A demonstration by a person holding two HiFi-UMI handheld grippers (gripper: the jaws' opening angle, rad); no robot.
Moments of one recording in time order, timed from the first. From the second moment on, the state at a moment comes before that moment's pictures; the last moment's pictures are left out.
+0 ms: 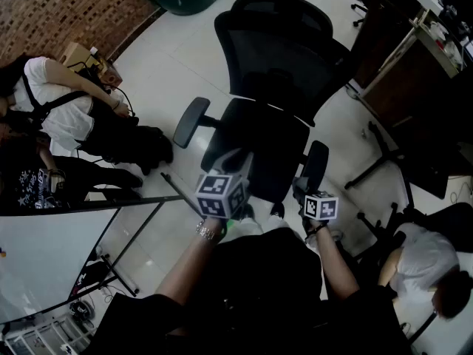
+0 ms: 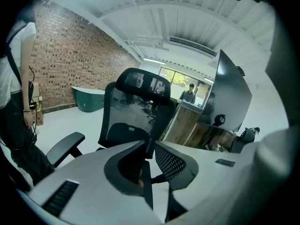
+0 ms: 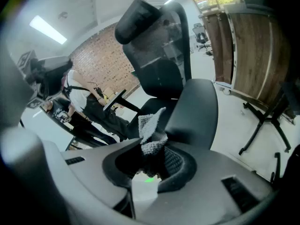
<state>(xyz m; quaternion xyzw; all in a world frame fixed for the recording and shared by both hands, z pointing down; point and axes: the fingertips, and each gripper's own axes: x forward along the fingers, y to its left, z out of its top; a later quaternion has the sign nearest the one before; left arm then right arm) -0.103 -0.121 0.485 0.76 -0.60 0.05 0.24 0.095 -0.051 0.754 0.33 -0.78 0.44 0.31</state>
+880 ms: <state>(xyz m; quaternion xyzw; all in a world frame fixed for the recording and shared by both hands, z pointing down) -0.136 -0.110 0.481 0.75 -0.62 0.05 0.23 0.134 -0.221 0.754 0.42 -0.75 0.45 0.23</state>
